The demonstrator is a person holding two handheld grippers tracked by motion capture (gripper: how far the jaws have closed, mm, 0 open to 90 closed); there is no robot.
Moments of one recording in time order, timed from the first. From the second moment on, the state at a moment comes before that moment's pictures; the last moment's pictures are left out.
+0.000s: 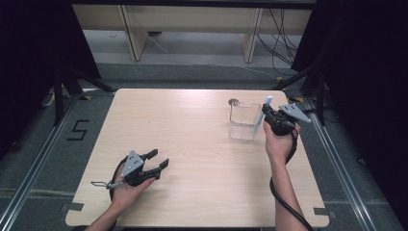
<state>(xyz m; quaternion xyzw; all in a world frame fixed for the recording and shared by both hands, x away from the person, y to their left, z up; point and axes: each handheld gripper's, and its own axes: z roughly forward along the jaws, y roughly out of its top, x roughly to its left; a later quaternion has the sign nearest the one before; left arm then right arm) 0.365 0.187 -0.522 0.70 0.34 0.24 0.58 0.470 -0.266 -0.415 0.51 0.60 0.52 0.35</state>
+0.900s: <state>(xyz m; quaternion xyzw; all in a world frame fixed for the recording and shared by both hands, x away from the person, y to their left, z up) 0.366 0.187 -0.523 0.70 0.34 0.24 0.58 0.471 -0.265 -0.431 0.51 0.60 0.51 0.34</state>
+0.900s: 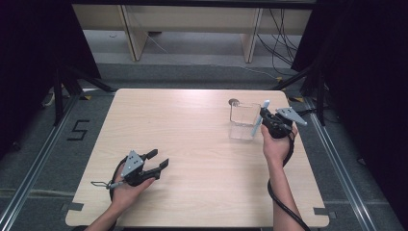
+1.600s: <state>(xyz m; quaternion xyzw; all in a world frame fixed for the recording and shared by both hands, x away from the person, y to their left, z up) 0.366 0.187 -0.523 0.70 0.34 0.24 0.58 0.470 -0.263 -0.442 0.53 0.60 0.50 0.32</state>
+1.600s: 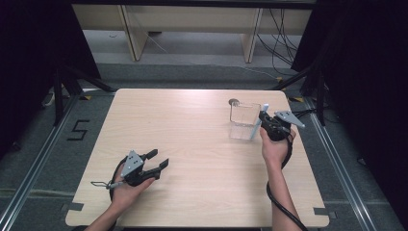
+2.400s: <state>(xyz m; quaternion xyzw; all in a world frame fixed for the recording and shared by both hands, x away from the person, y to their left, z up) 0.366 0.187 -0.523 0.70 0.34 0.24 0.58 0.470 -0.264 -0.445 0.53 0.61 0.49 0.33</state>
